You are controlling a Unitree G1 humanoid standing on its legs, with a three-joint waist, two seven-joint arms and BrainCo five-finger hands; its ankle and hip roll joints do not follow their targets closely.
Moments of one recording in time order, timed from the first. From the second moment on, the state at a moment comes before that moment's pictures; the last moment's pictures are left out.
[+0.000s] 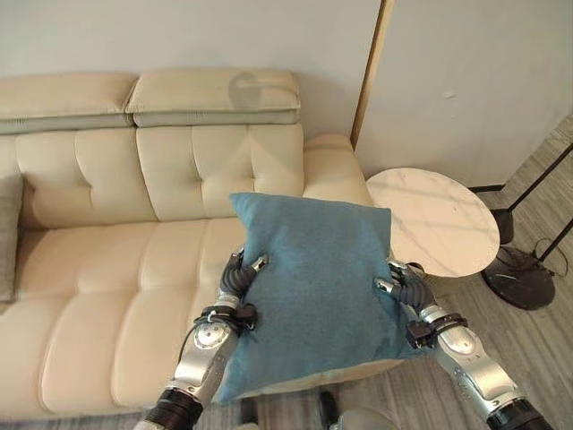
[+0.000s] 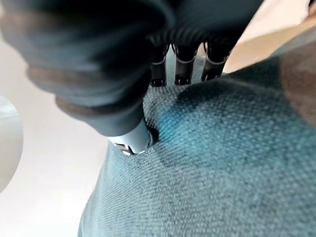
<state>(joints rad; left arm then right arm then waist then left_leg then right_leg) -0.04 0.35 -0.31 0.24 -0.49 -0.21 0.18 -0.02 -0.47 0.36 0.15 0.39 -0.11 -0.01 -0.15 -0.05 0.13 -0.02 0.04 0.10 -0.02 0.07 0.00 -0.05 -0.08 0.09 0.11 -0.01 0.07</state>
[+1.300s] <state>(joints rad) -1.54 0.69 -0.63 1.37 -0.44 -0.26 0.45 -1.42 -0.24 0.58 0.91 0.71 -0.36 -0.31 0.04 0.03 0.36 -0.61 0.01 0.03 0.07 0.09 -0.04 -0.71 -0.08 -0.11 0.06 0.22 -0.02</state>
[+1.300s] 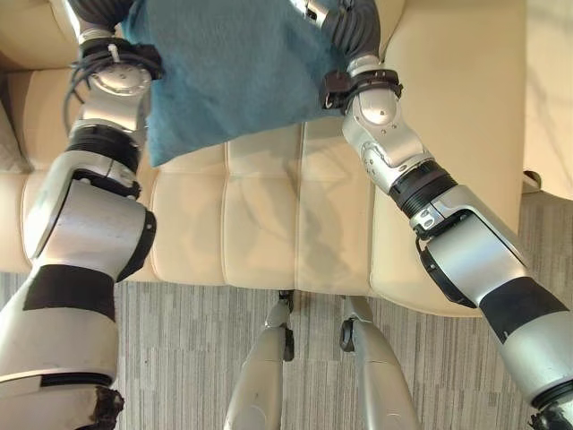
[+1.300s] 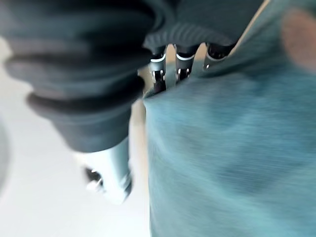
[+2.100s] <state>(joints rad) -0.86 0.75 -0.30 0.46 -0.41 -0.37 0.37 -0.90 -0.55 0.43 0.28 0.47 -0.33 -0.24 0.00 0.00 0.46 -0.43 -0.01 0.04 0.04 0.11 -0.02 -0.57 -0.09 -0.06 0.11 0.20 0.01</state>
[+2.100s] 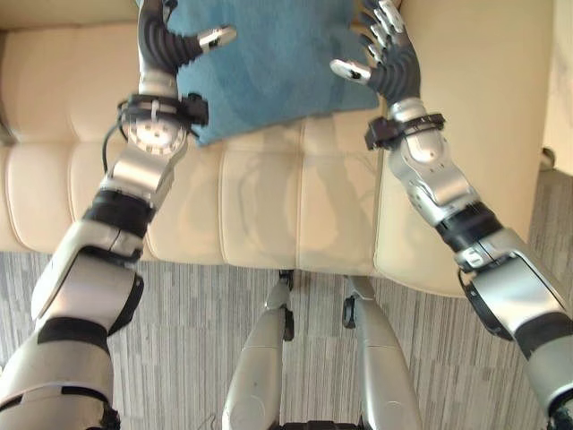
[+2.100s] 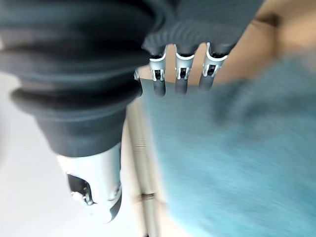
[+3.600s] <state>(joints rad) 0.14 0.40 -0.15 0.74 -0.07 -0.23 0.10 0.17 -0.48 0.26 0.60 0.00 -0.21 0.01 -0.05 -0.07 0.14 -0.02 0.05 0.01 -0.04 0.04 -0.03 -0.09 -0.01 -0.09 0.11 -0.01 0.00</state>
